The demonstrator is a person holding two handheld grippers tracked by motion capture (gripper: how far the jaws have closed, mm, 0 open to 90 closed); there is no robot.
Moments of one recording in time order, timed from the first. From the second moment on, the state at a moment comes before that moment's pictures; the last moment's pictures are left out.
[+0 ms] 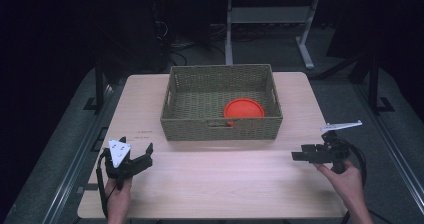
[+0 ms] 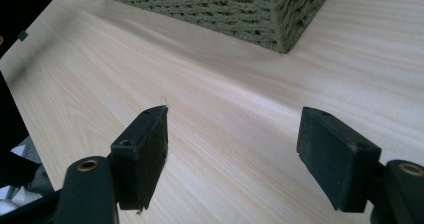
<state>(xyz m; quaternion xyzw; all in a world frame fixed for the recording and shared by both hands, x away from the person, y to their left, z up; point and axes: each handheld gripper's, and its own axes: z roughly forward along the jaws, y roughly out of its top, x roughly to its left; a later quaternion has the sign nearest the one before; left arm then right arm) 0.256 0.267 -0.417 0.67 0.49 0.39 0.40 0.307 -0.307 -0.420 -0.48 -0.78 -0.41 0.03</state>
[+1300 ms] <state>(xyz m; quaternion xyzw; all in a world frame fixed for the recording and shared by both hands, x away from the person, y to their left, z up) 0.254 0.265 -0.417 0.67 0.49 0.39 0.40 0.250 -0.322 -0.446 -0.48 -0.76 -0.43 0.01</state>
